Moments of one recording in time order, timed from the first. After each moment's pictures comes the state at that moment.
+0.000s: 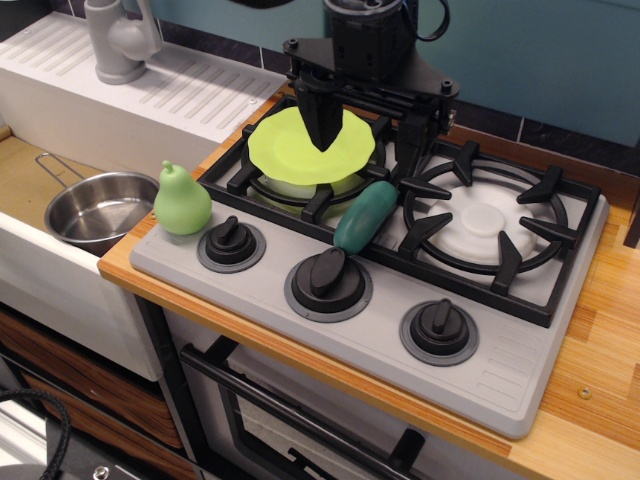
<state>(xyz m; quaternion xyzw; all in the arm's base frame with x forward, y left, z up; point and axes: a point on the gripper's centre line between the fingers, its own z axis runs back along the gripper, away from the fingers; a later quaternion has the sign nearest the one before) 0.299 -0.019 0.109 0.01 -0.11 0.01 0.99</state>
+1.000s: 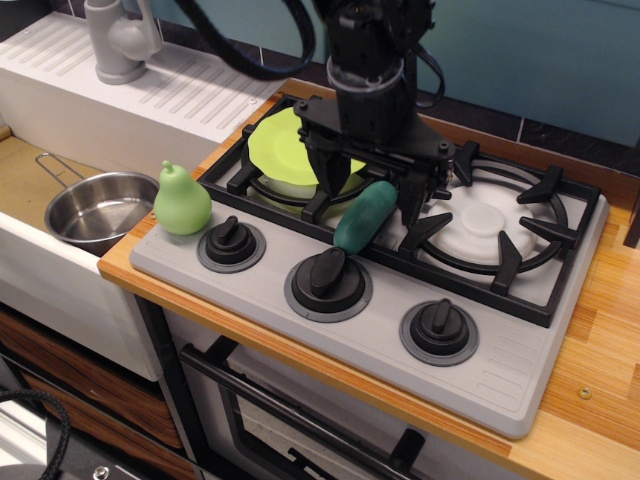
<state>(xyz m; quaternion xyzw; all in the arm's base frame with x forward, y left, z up) 0.305 -0.020 0.065 -0.01 -0.13 0.01 0.99</state>
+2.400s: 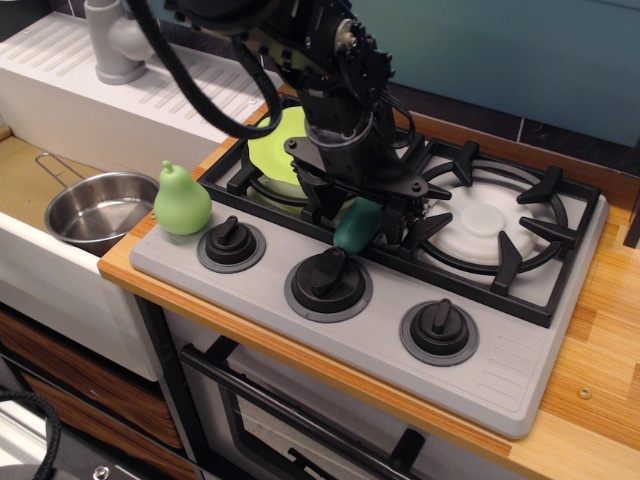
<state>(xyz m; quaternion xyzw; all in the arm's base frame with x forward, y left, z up) 0.310 -0.007 0.033 -0.01 -0.18 -0.01 0.98</state>
